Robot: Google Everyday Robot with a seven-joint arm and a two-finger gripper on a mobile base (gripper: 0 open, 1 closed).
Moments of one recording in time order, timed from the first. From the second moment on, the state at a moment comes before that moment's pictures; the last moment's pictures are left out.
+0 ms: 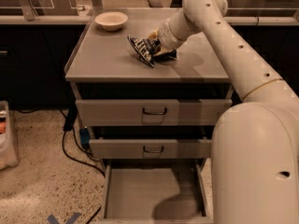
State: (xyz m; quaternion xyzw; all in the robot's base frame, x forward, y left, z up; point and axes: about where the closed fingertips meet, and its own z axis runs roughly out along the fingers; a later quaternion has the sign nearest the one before) arm 0.813 -0.026 0.834 -0.83 0.42 -0.07 0.36
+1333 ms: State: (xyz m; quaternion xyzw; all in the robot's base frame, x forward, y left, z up) arm 0.822 0.018 0.997 -0.86 0.30 -0.21 0.37
